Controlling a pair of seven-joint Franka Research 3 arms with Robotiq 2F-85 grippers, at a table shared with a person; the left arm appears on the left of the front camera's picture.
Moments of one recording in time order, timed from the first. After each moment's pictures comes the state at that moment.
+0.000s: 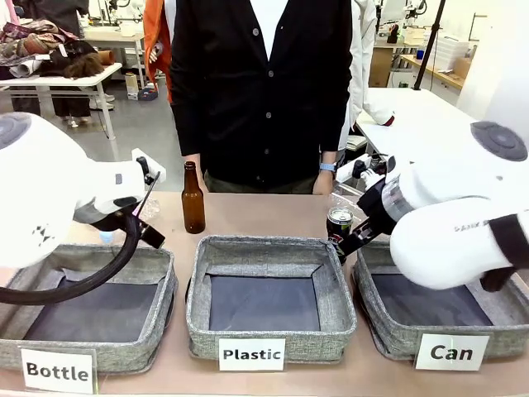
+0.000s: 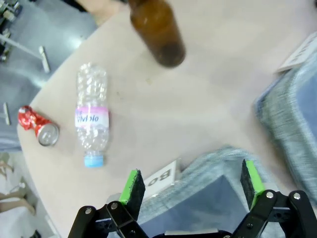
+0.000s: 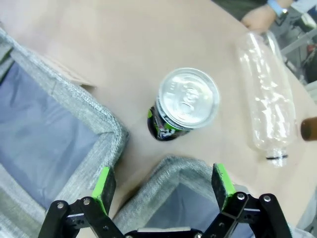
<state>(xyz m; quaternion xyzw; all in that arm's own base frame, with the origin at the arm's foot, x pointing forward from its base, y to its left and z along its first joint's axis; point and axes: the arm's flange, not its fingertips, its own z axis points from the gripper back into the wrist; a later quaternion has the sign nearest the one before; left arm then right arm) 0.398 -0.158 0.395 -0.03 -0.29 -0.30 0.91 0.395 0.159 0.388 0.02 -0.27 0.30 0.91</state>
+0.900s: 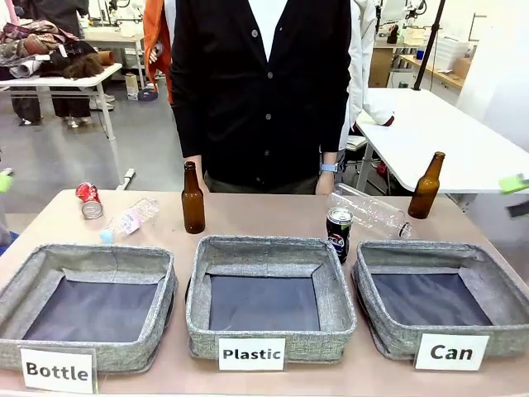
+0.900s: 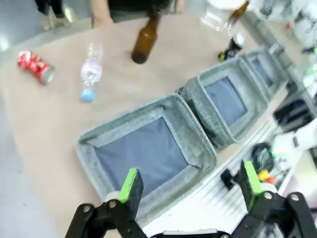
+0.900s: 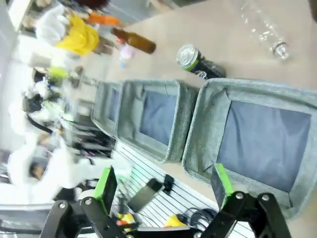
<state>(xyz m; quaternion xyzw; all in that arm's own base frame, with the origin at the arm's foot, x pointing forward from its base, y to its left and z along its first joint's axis) 0.281 0.090 0.531 -0.34 -0.29 -0.17 0.88 0.307 -0.108 0.498 0.45 -0.20 0.03 0.87</state>
